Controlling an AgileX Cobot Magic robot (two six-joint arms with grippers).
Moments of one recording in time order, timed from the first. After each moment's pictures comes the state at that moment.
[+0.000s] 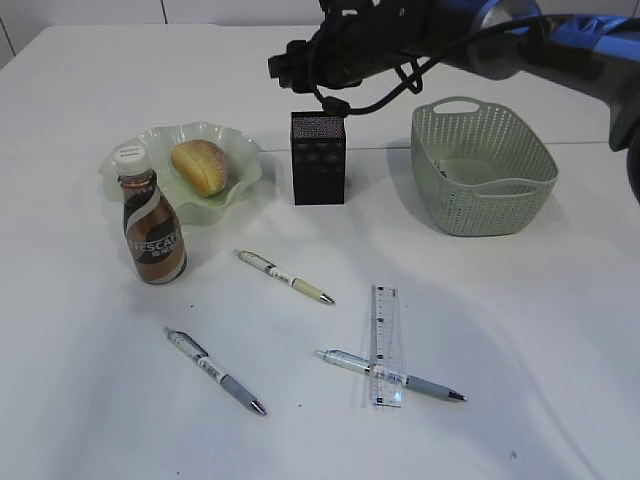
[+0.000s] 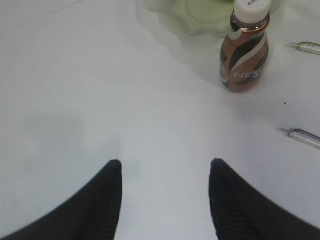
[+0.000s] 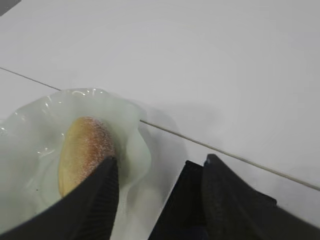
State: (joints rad) left arm -0.25 1.09 -0.93 0.31 0.79 -0.18; right arm 0.36 2.38 -2.16 0.36 0.43 -0.27
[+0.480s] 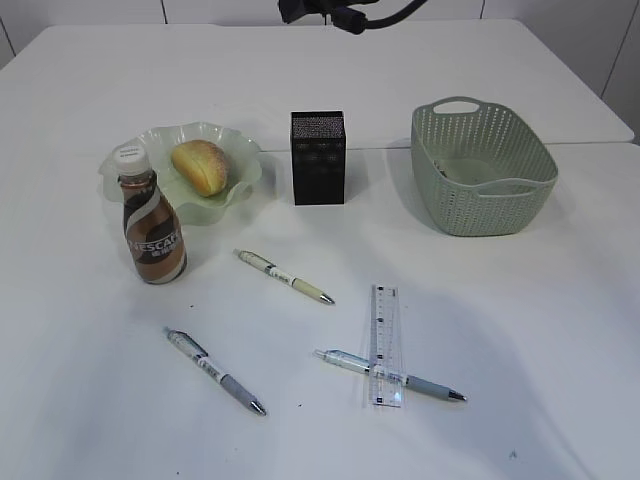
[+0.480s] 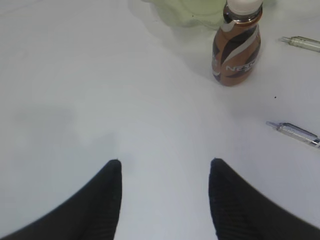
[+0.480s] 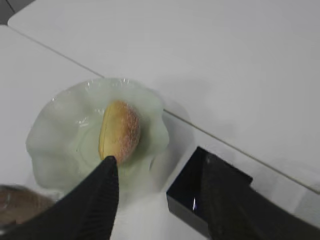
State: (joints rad) left arm -0.25 1.09 -0.93 0.27 0.82 -0.18; right arm 0.36 2.27 -2.42 0.27 0.91 -0.27
